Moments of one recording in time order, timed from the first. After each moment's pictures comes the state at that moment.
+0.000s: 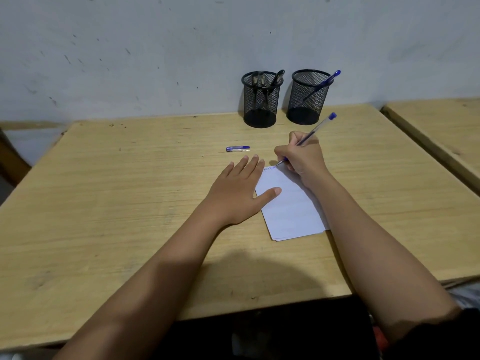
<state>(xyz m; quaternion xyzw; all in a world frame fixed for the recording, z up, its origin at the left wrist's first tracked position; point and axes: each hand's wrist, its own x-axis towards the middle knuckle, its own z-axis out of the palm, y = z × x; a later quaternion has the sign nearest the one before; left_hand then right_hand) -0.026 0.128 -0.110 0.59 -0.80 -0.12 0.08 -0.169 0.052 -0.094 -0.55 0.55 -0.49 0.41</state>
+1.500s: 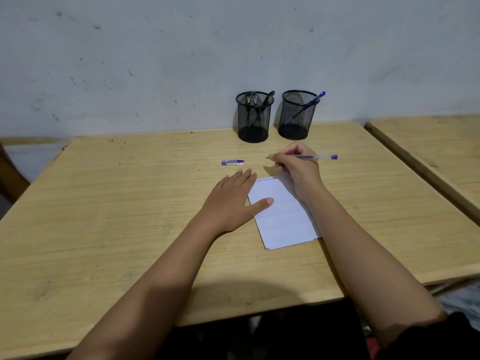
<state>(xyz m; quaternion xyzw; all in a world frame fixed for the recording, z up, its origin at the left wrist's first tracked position) -0.022 0.127 -0.109 0.58 -0.79 -0.16 0.14 -0.175 0.062 -0.086 -0.42 0.44 -0.59 0.52</state>
